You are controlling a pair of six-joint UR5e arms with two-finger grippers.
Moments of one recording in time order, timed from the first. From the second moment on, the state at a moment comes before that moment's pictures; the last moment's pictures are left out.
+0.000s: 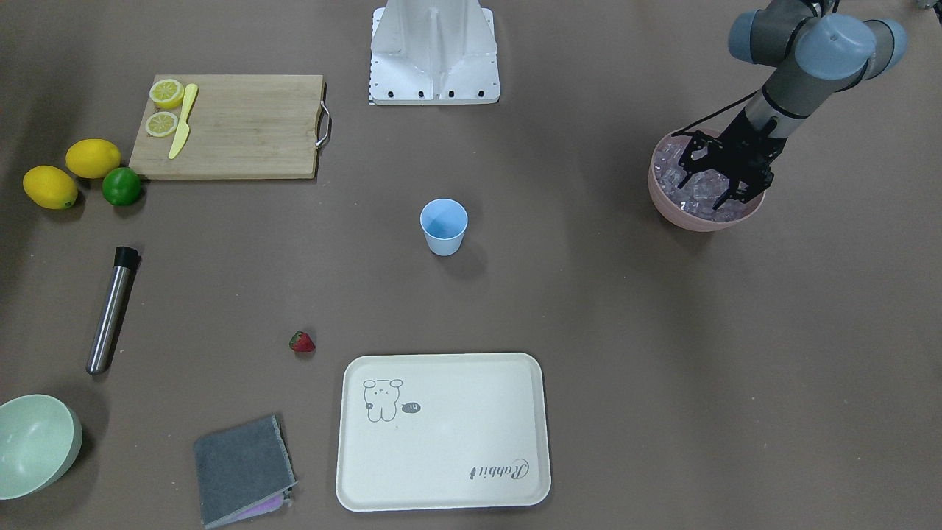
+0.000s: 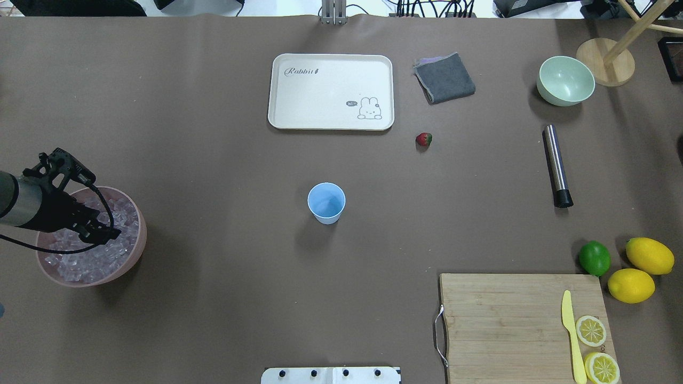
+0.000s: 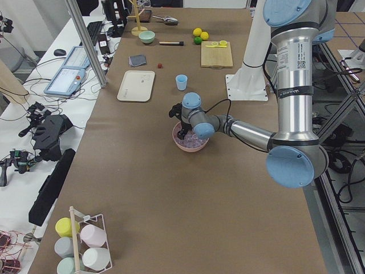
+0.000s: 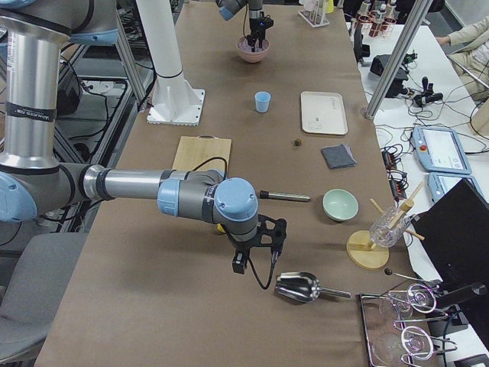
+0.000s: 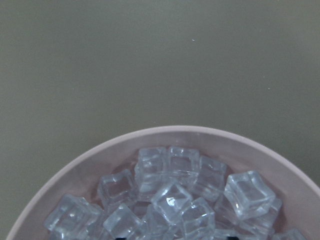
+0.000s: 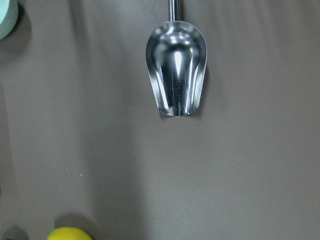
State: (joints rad) left arm -0.75 -1.47 -1.87 -2.22 -2.08 -0.46; right arm 1.74 -1.76 1.81 -1.68 2.40 0.02
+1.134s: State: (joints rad) left arm -0.75 -1.46 -1.88 -2.22 -2.06 -0.46; right arm 1.75 -1.76 1.82 -1.68 2.40 0.02
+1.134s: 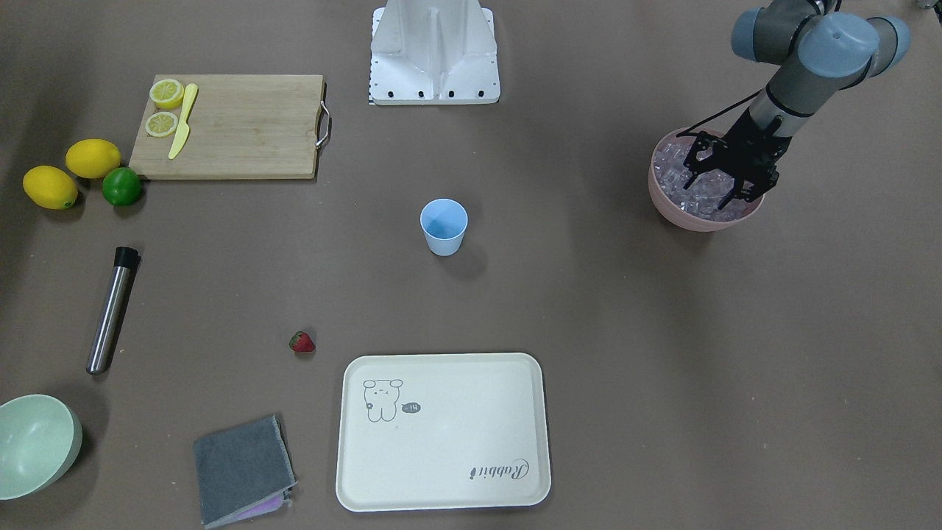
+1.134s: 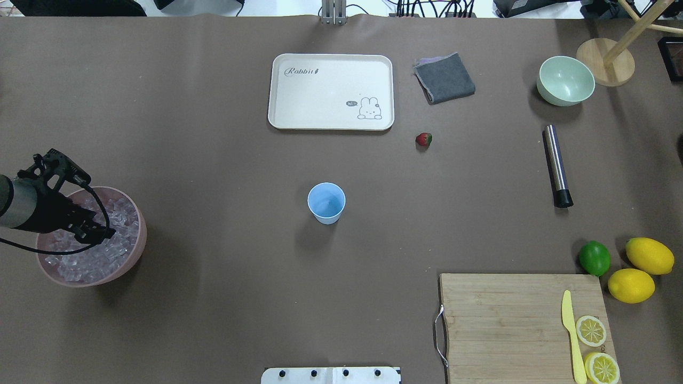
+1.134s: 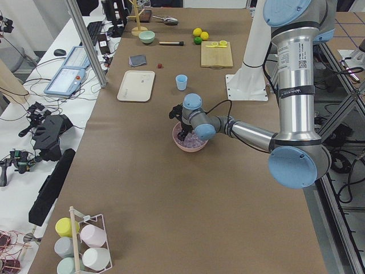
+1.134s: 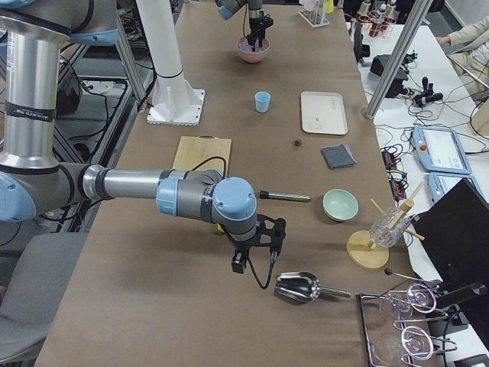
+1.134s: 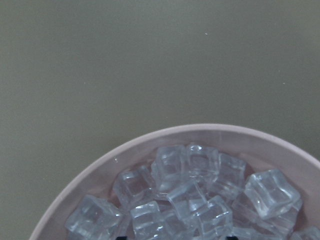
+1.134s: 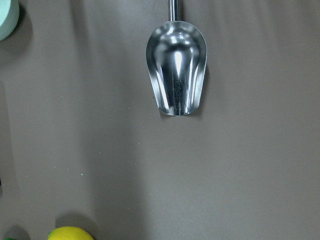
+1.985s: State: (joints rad) left arm -0.75 -1.46 -1.88 -2.23 -2.06 -0.46; right arm 1.76 -1.77 1.82 -1.68 2.40 0.02
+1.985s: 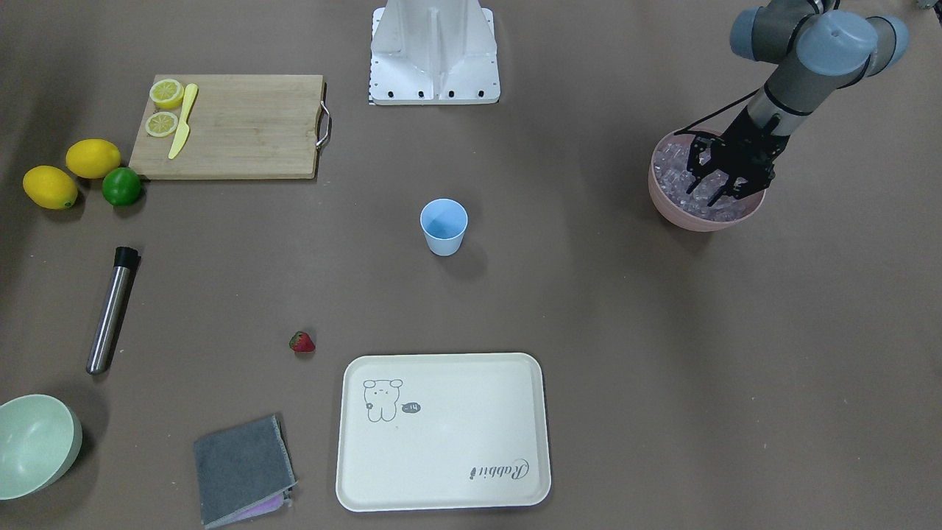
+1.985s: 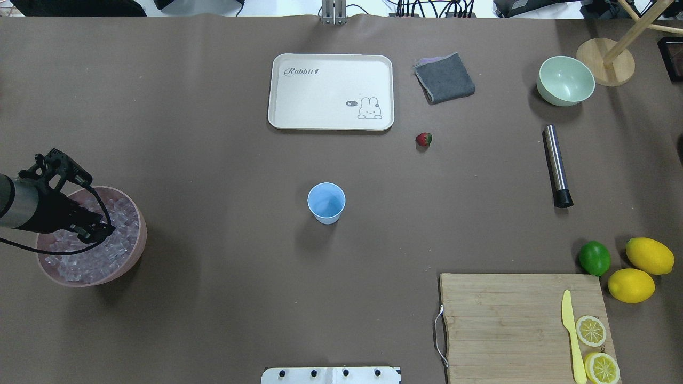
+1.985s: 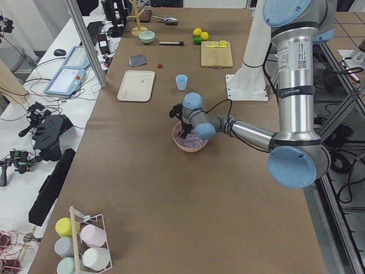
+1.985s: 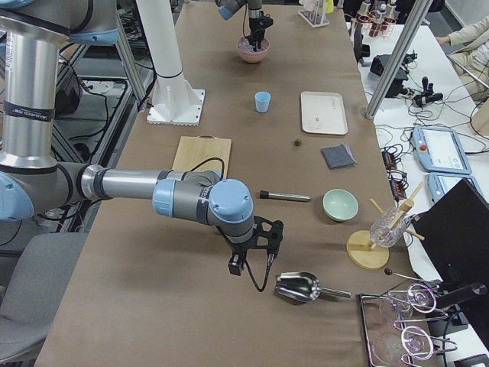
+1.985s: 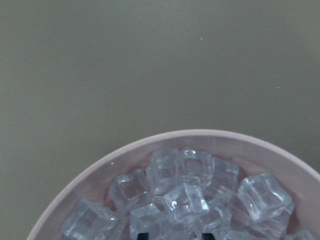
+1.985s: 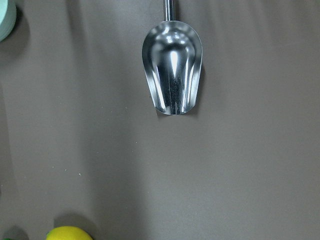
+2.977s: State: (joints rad) left arm -0.74 -1.45 -1.88 -2.24 -2.06 -0.46; right arm 1.77 -1.78 1.82 -1.68 2.40 0.02
